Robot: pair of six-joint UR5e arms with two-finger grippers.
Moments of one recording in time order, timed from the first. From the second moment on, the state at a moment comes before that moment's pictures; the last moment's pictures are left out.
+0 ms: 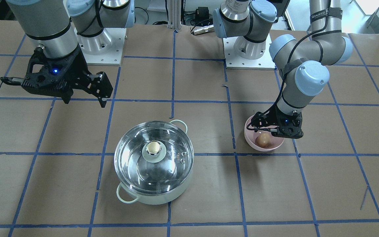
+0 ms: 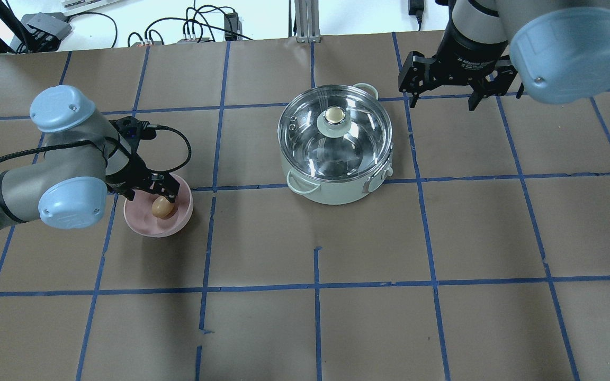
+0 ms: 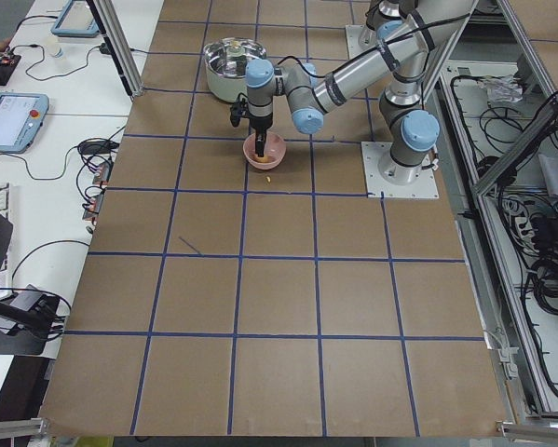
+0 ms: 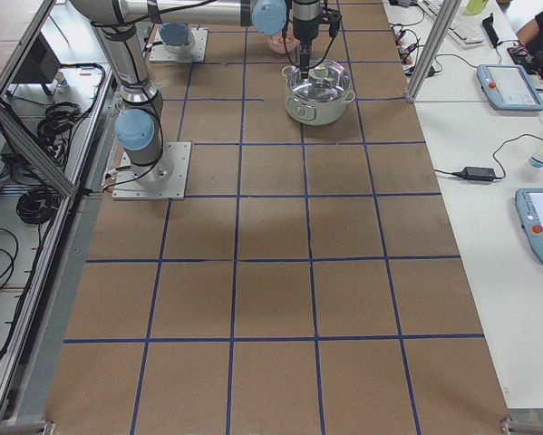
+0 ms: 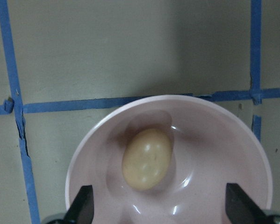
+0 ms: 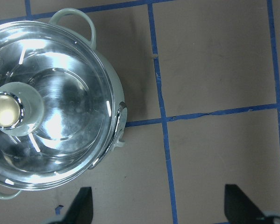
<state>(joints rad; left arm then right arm) -1.36 -1.74 -2.06 -0.92 1.57 0.34 1.63 -1.50 1.57 -1.73 -1.58 0.17</state>
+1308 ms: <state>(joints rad) -1.37 -1.76 -2.11 -0.85 1.58 0.54 1.63 -1.50 1.57 -1.73 -1.57 0.17</state>
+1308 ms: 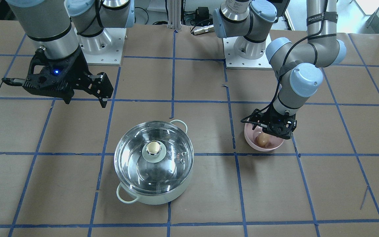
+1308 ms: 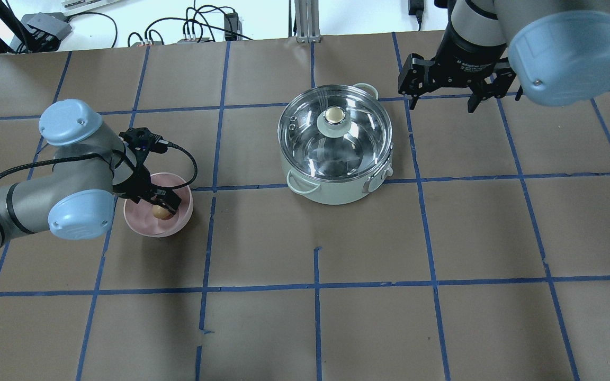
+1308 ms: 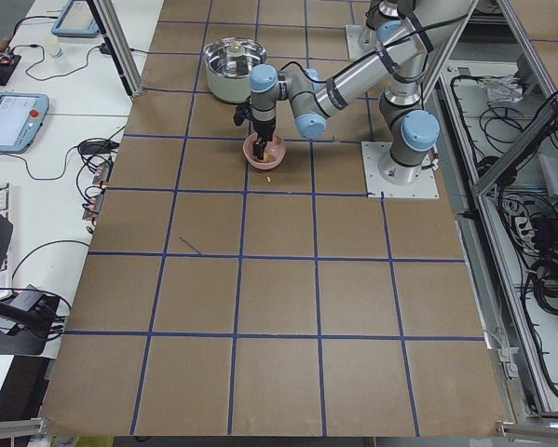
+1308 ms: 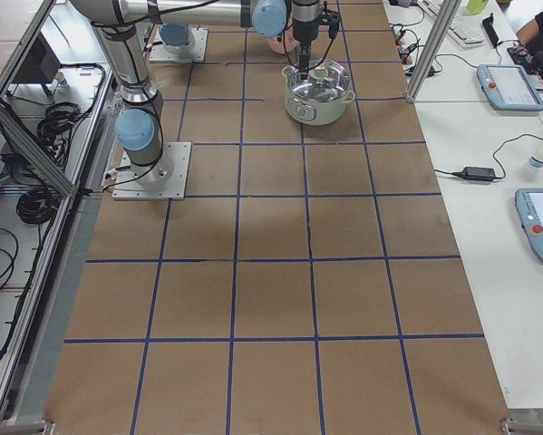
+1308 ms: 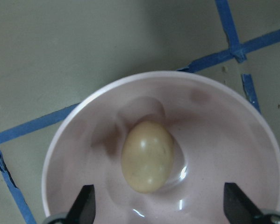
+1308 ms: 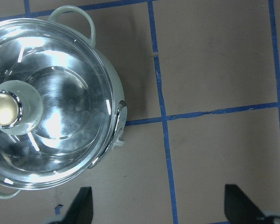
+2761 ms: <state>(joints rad) -1.37 -1.82 -2.12 -0.79 1.55 0.54 1.77 -1.31 1.43 -1.90 -1.54 0.28</state>
